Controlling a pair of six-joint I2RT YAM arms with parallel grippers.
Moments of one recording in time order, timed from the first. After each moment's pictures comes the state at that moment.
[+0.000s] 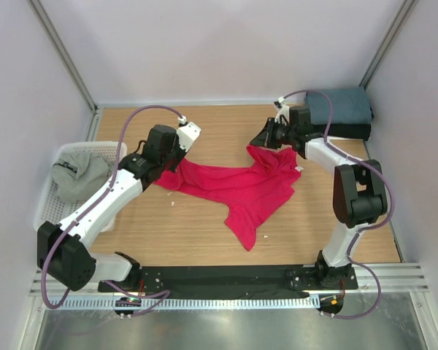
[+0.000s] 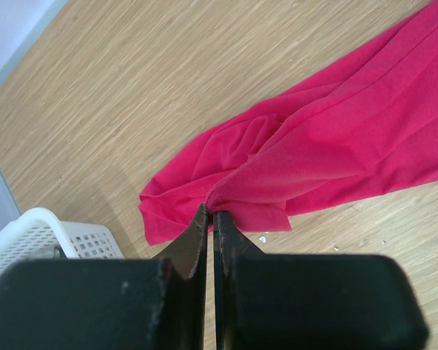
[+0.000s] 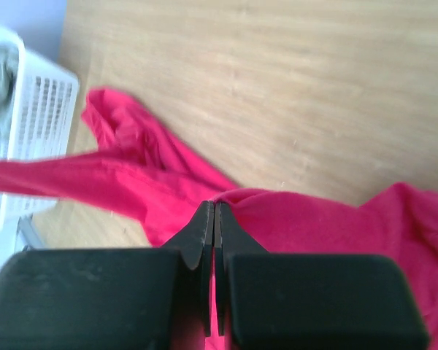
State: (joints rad) left arm -0.50 1.32 1.14 -0.47 -0.16 0.34; right arm 0.19 1.83 1.26 -0.06 -0.63 0.41
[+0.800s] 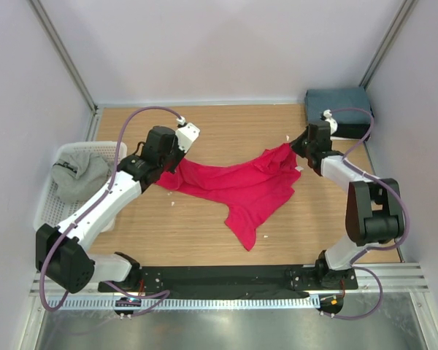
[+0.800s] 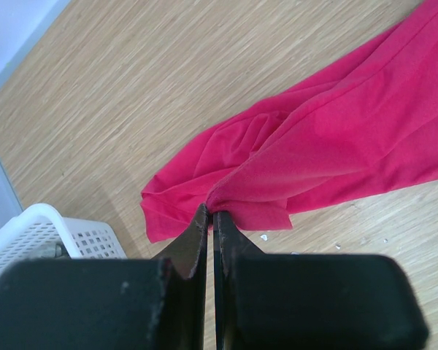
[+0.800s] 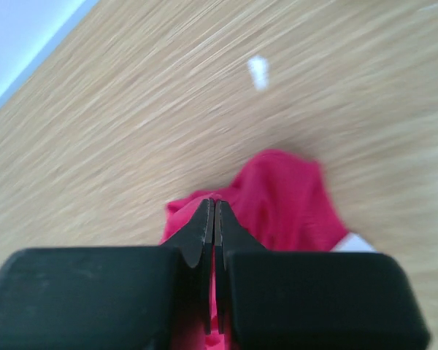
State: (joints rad) left arm -0.50 1.30 1.12 -0.47 -0.17 0.34; right arm 0.09 1.65 0.98 0.12 -0.02 0.67
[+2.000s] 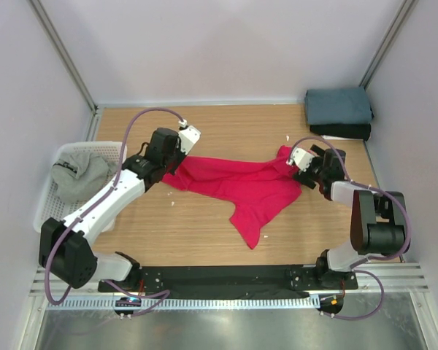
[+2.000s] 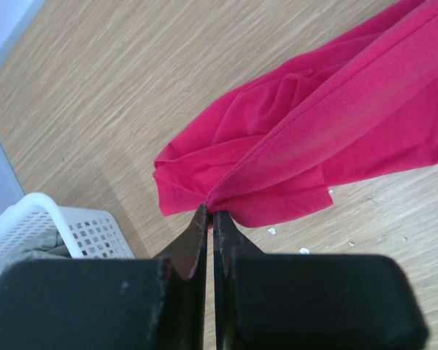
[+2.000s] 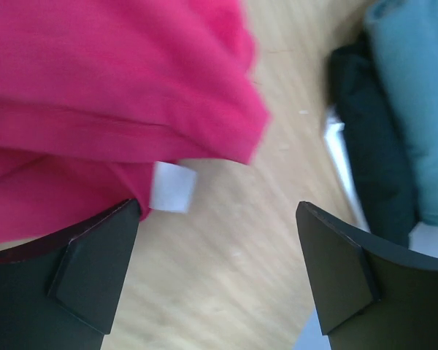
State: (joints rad) left arm -0.50 1.34 1.10 -0.46 -0.22 0.34; right arm -0.07 1.52 0.60 0.29 -0.22 -1.07
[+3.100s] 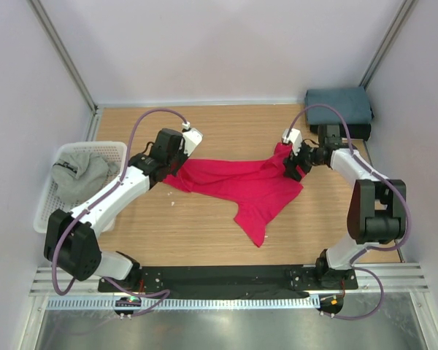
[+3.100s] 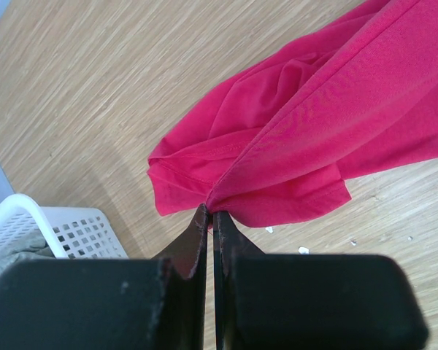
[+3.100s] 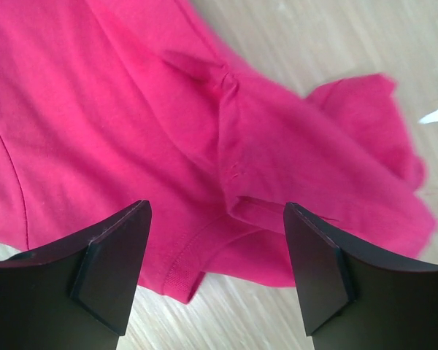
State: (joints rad) left arm -0.50 1.40 1.10 -0.46 -0.23 0.34; right arm -0.02 1.60 1.08 -0.47 -0.67 -0.93
